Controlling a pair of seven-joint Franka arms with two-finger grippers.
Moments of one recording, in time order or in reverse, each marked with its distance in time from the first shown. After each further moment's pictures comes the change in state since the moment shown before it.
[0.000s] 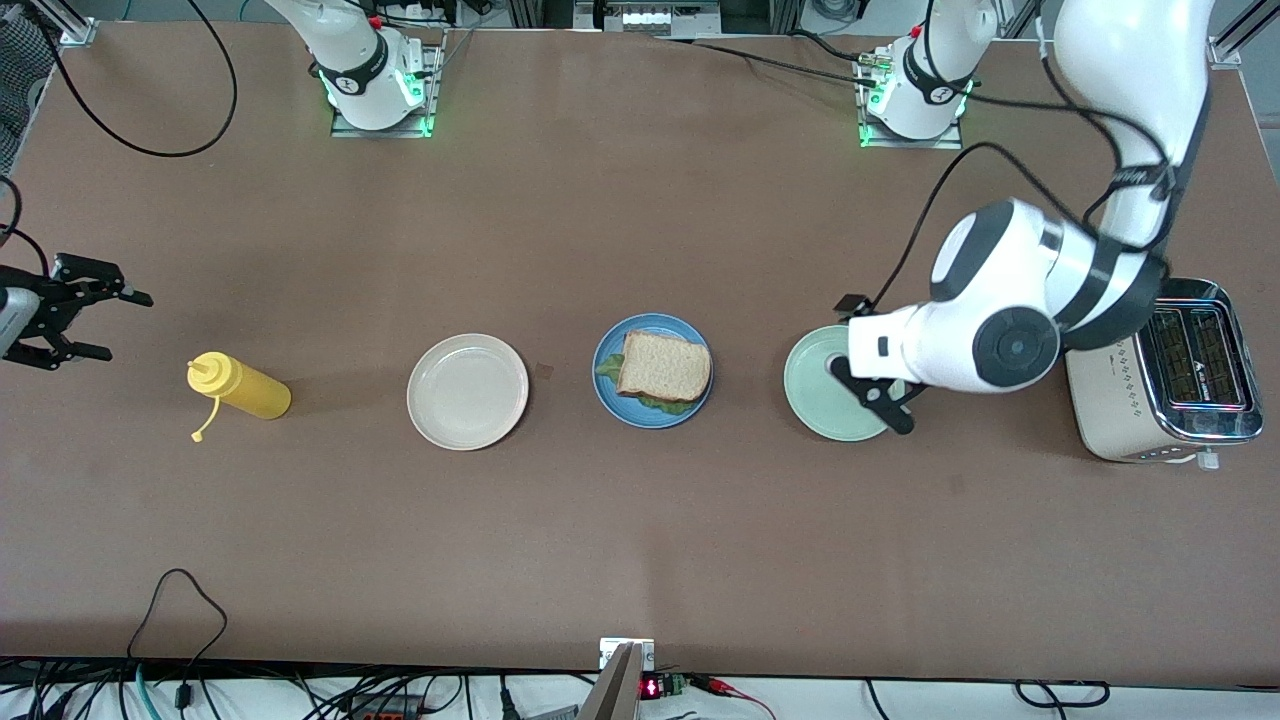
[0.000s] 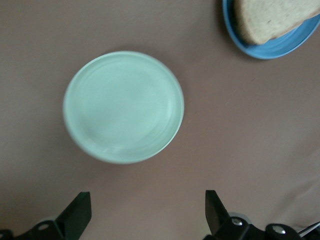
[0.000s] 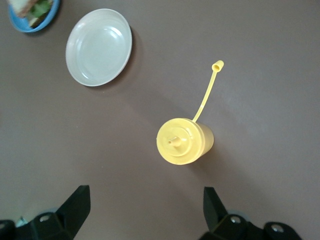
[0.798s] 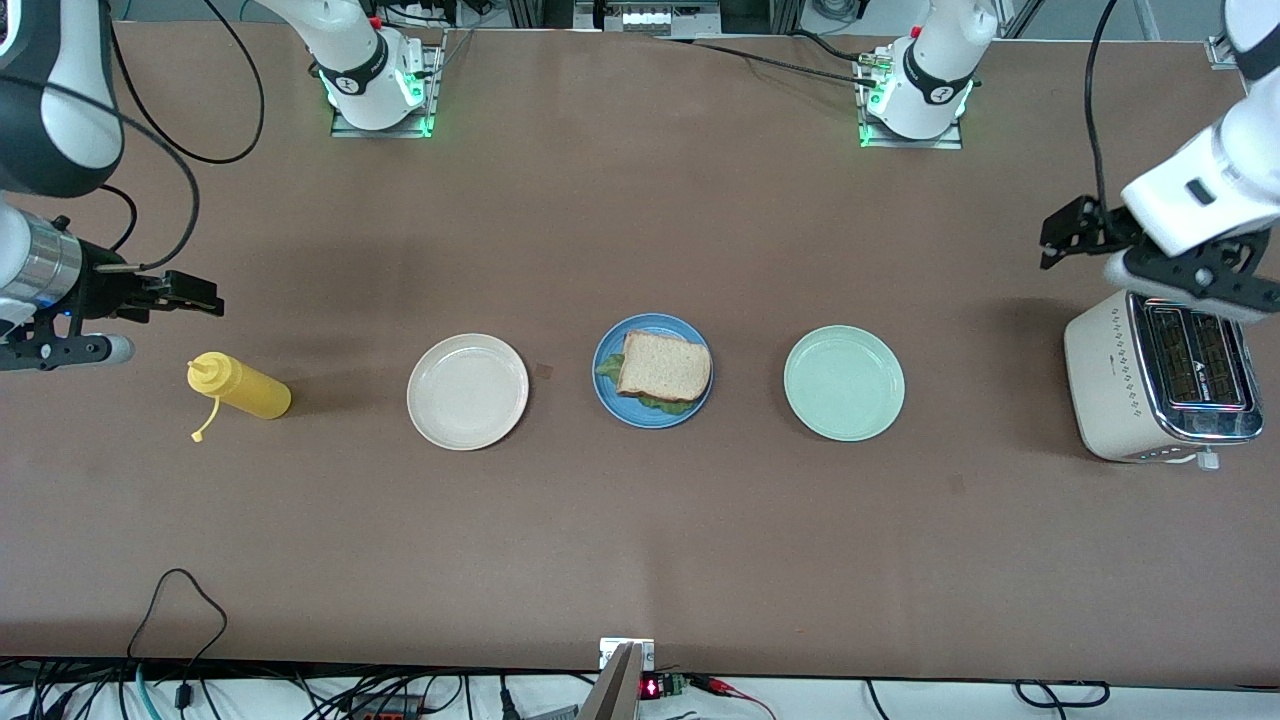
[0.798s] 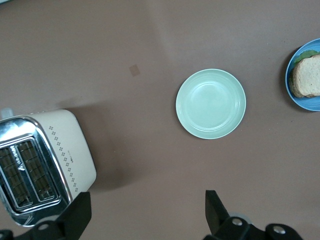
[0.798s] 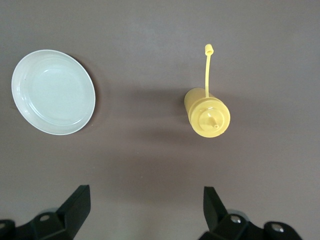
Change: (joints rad) left arm -0.166 -0.459 0.473 -0.109 -0.106 0.006 -0.077; right arm 0.276 -0.099 0.040 0.056 -0.328 -0.046 0.976
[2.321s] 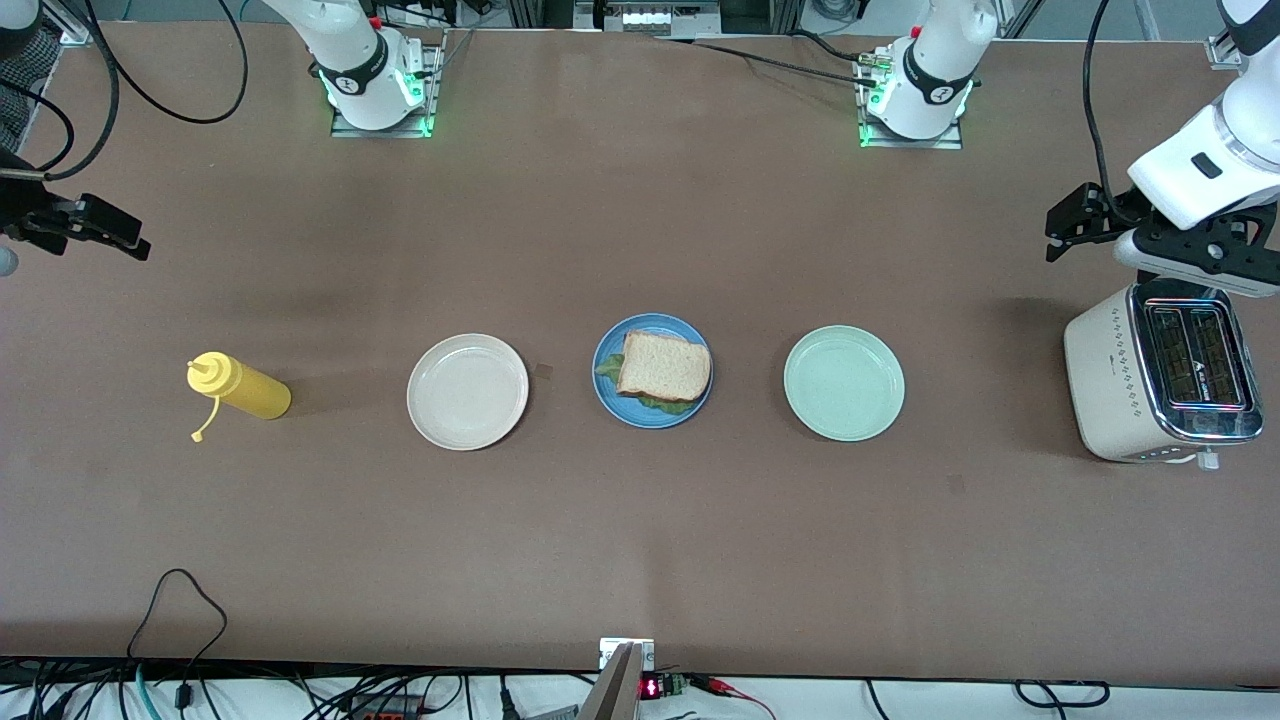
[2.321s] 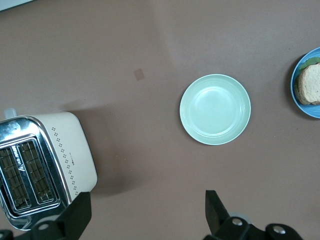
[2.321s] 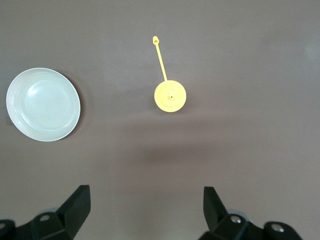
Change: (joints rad) left arm 0.007 -0.047 0.000 -0.100 0.001 0.092 -0.009; right arm -0.200 -0.237 0.139 -0.163 -0.057 0.029 0.100
